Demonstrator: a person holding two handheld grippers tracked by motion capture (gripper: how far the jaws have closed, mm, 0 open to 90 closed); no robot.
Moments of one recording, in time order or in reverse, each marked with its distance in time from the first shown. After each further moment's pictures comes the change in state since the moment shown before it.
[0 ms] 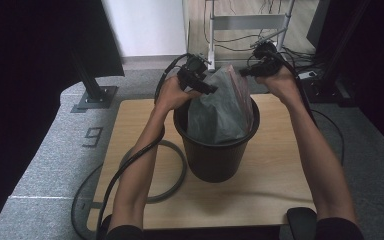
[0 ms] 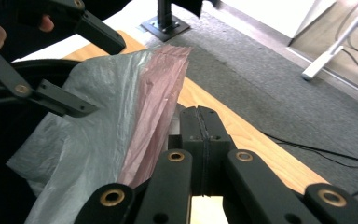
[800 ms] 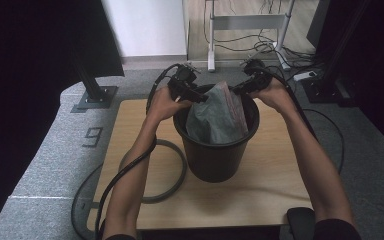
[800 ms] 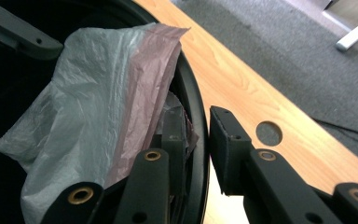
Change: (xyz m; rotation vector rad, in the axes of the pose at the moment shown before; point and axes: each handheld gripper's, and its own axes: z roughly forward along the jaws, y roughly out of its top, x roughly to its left) left arm -0.001 -0.041 -0.009 0.023 -0.019 -0.083; right arm 0.008 -0.026 0.041 0.149 0.081 -0.047
